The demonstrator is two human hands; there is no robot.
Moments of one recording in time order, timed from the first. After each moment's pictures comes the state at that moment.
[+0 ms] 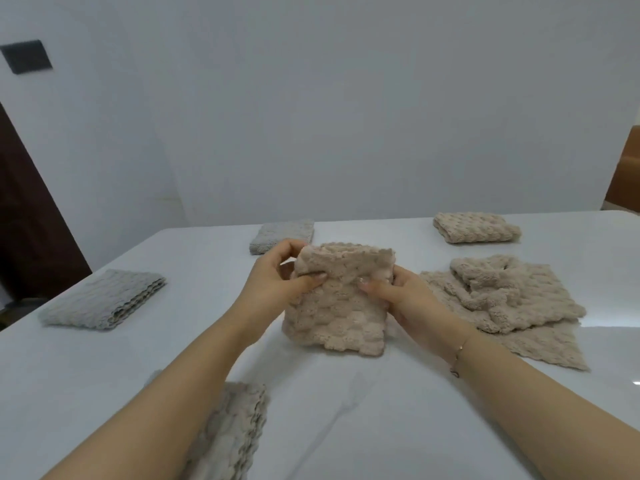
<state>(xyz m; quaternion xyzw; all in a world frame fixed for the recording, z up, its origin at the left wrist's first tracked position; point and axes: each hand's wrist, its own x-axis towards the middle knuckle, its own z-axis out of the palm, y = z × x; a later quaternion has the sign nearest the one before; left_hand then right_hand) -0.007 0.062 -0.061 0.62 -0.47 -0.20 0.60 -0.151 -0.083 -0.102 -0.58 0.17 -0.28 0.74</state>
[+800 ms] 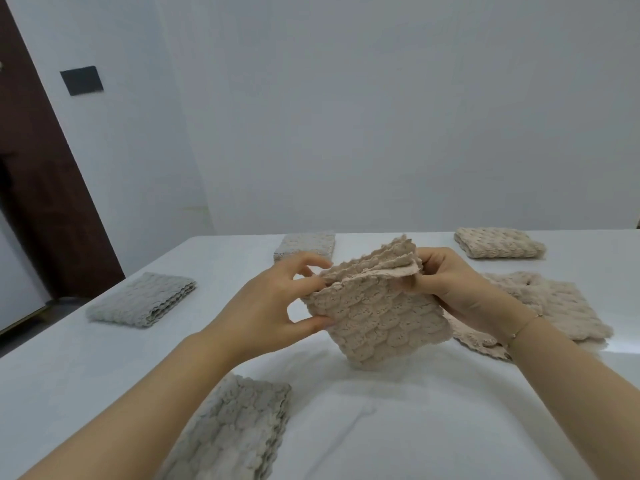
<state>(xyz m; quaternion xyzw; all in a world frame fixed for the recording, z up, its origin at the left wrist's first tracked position) -0.003 0.116 -0.044 0.67 -0.69 0.16 0.22 -0.181 -0.078 -0.045 -0.72 0.04 -0.25 0.64</state>
